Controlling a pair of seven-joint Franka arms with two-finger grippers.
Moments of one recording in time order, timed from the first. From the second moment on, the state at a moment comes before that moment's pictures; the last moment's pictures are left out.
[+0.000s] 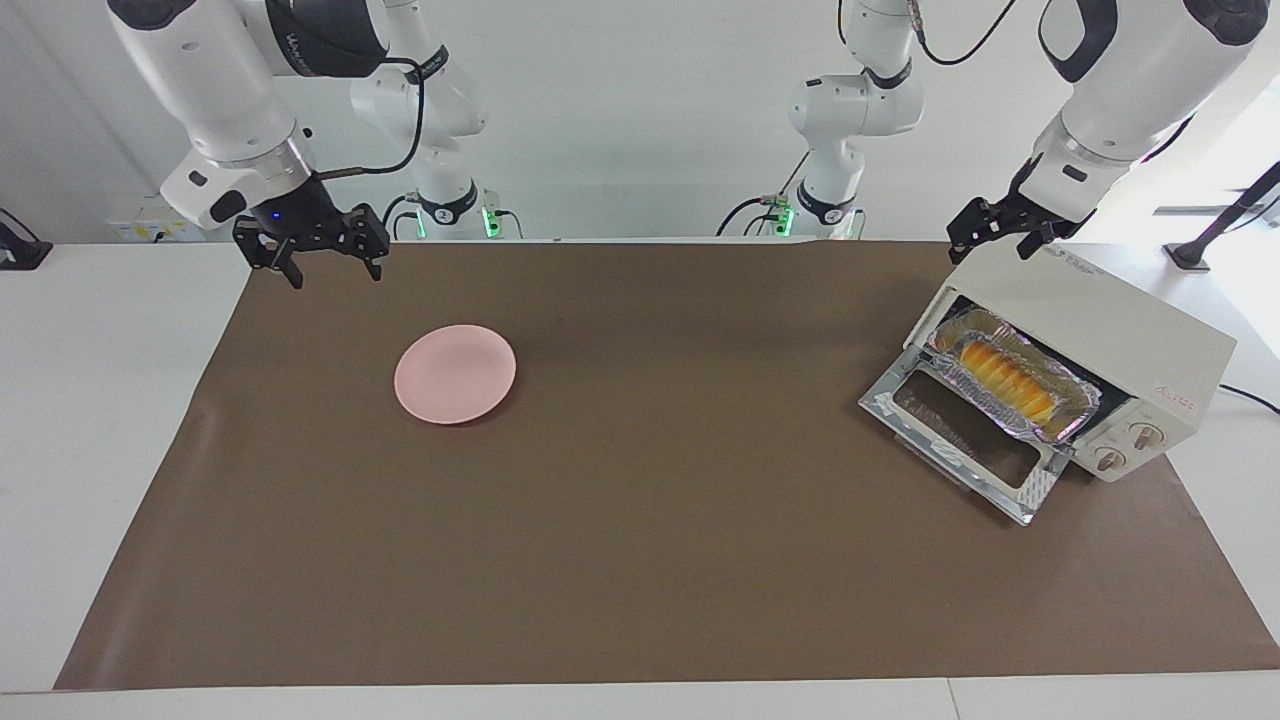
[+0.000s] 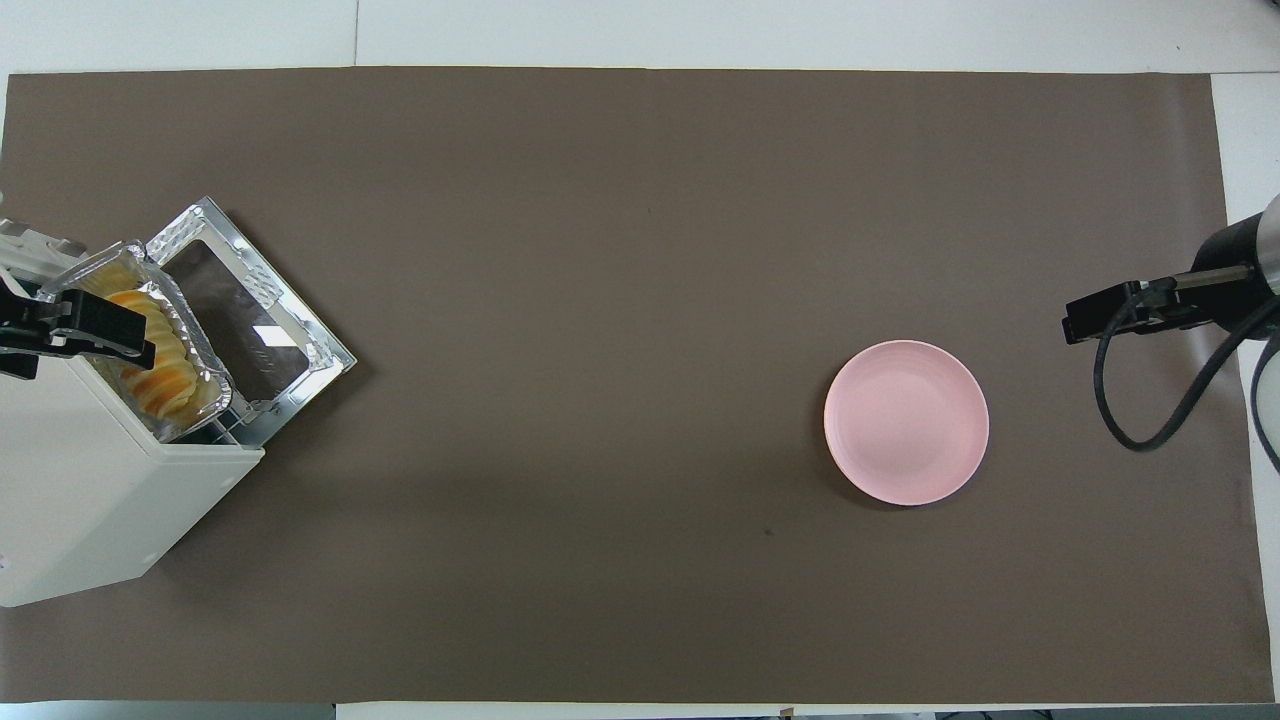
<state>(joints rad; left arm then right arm) -0.06 -0.02 0.00 -1.59 -0.01 1.42 -0.05 -0.17 -0.03 0.19 -1.66 0.01 1.57 -0.08</state>
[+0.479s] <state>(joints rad) -0.06 -0.02 0.00 -1.59 -0.01 1.47 -0.07 -0.17 -0.03 0.19 -1.66 0.01 1.57 -0.08</state>
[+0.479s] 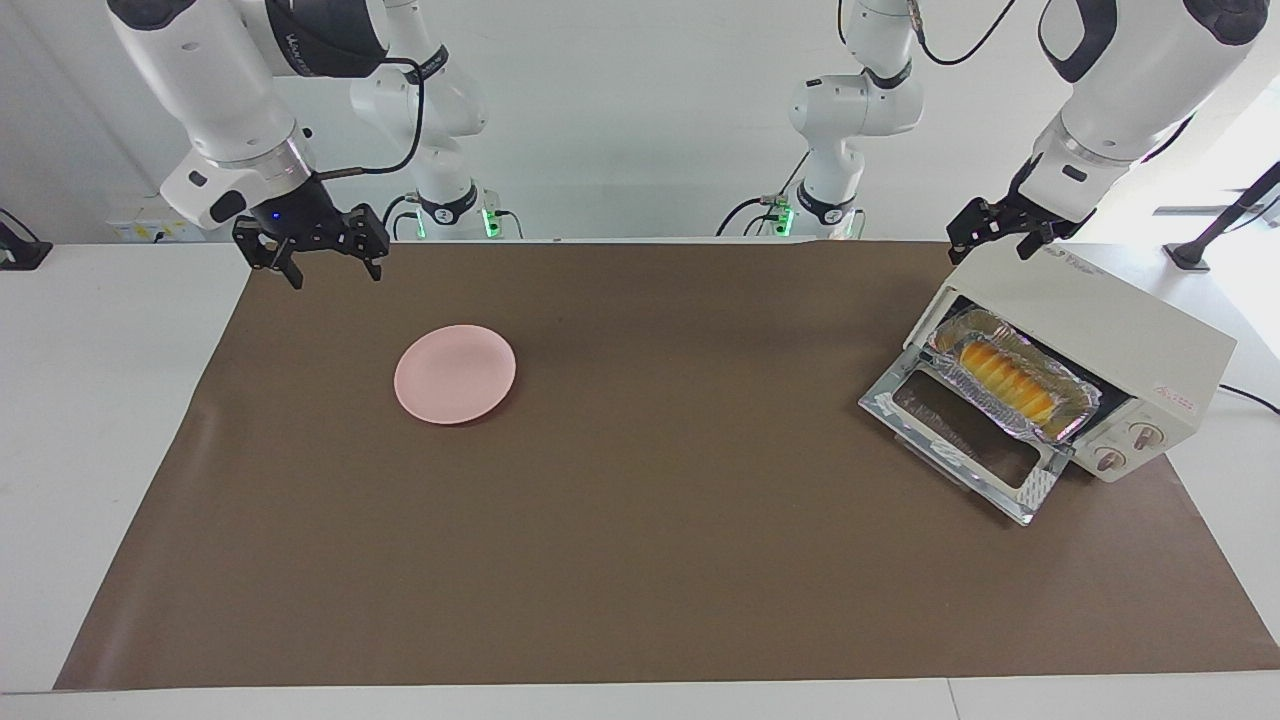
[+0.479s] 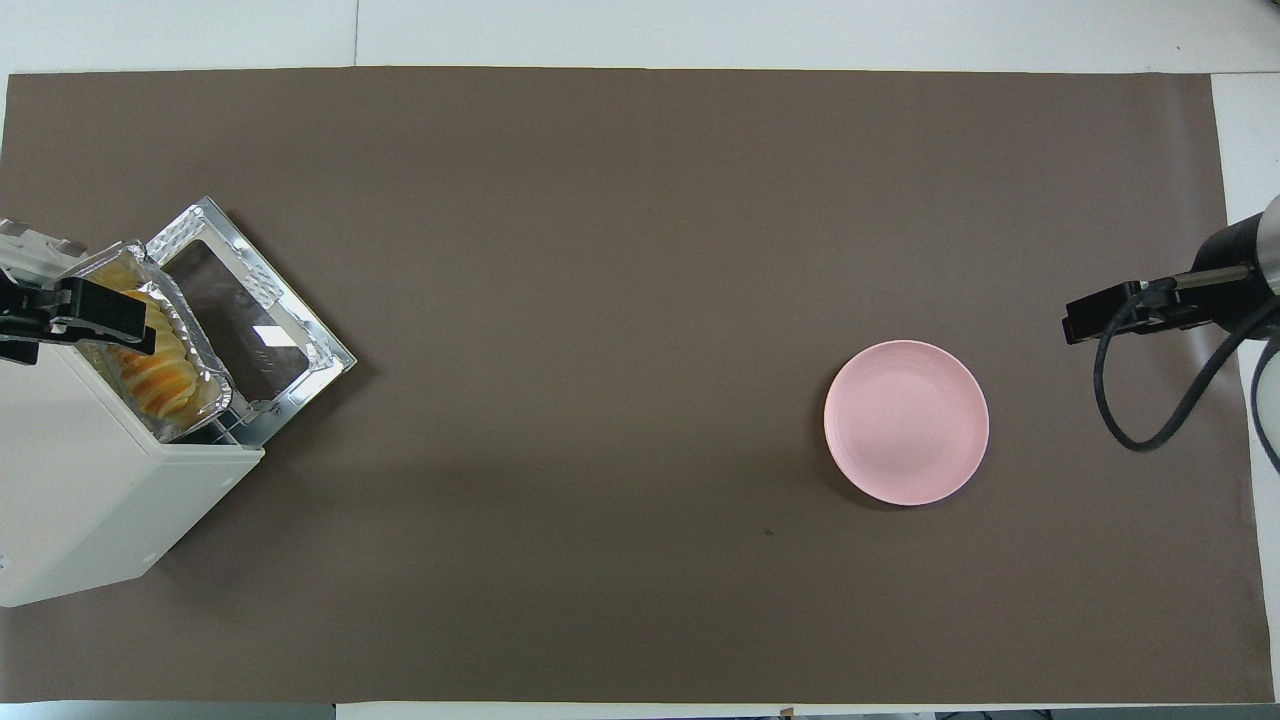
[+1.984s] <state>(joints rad) -0.03 0.24 0.02 -1.89 0.12 2.08 -0.73 -0.17 -0.03 0.19 -1.66 0.01 1.57 -0.08</state>
